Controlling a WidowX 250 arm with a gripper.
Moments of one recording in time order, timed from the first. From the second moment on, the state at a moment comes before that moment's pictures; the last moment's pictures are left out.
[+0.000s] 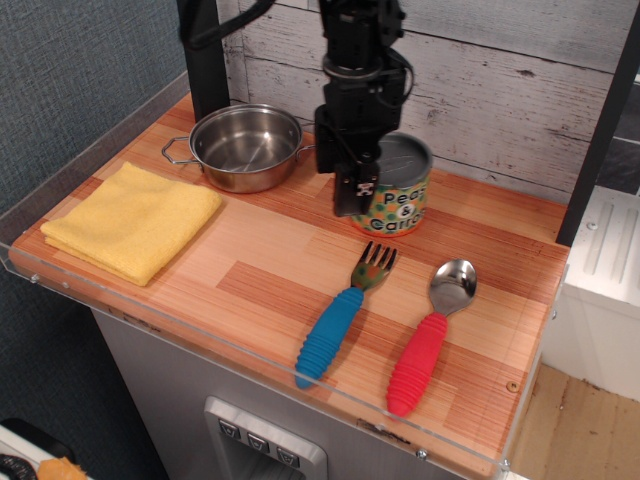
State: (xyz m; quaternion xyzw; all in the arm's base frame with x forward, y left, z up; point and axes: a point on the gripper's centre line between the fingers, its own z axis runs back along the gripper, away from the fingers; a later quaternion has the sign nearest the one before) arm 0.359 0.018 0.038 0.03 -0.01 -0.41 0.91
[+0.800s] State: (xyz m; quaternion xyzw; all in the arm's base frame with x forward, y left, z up) arm 0.367 -0.005 0.037 0.03 -0.05 -0.38 0.92
